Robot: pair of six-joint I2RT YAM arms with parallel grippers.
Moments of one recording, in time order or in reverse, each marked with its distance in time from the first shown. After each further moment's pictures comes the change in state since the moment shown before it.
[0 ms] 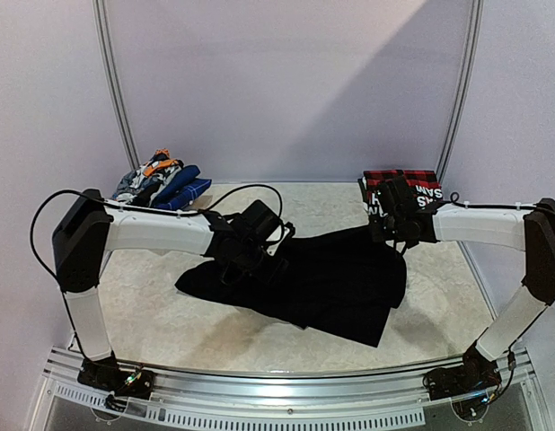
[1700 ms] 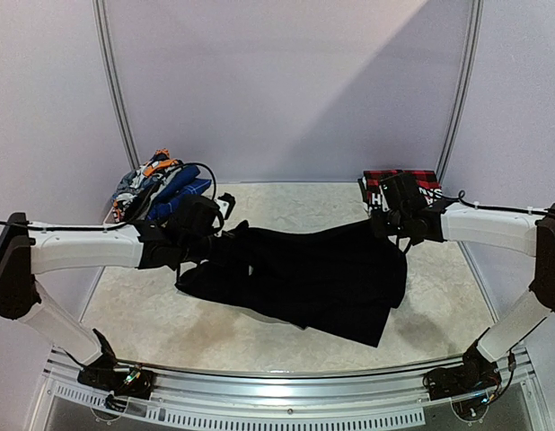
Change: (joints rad) left arm 0.121 -0.429 -0.393 0.258 -0.251 -0.046; right arm 0.000 -0.061 -0.005 0.006 -0.031 -0.018
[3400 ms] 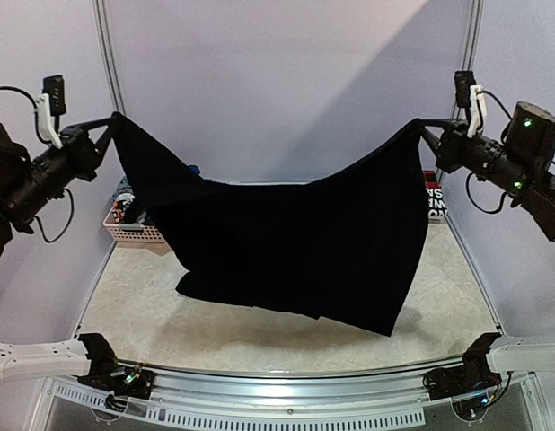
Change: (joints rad) left arm 0.070 -0.704 0.367 -0.242 0.045 0.136; right arm -0.001 -0.581 0.271 -0.104 -0.488 -0.200
